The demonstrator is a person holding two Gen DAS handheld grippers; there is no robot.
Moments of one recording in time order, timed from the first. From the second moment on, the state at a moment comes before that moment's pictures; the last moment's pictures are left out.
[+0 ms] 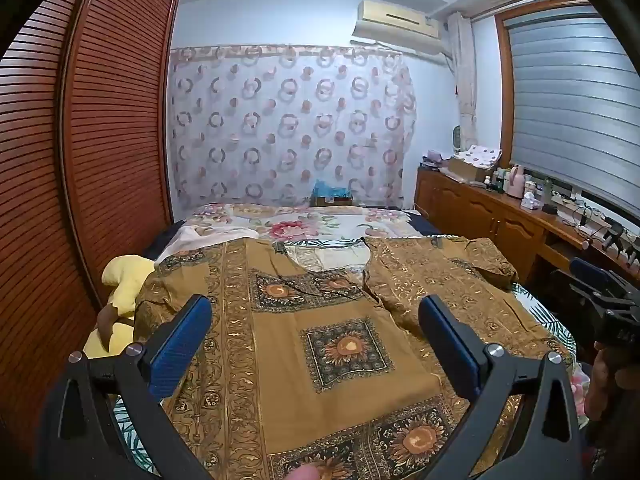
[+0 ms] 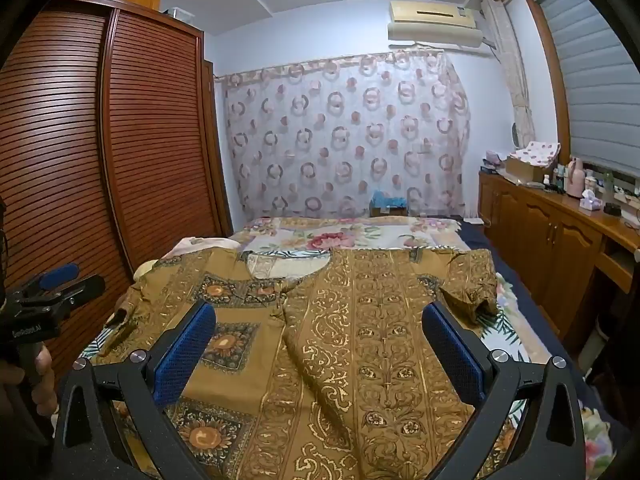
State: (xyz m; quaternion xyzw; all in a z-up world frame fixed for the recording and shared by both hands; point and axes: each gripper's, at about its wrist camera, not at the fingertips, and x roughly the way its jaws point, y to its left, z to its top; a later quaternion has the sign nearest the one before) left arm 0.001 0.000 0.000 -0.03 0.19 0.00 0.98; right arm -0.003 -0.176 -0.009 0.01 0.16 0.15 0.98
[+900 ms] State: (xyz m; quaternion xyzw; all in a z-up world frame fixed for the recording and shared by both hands) left arm -0.003 0.005 0.013 -0.02 0.18 0.00 0.98; right arm -0.002 -0.174 -0.010 0.01 0.16 0.15 0.98
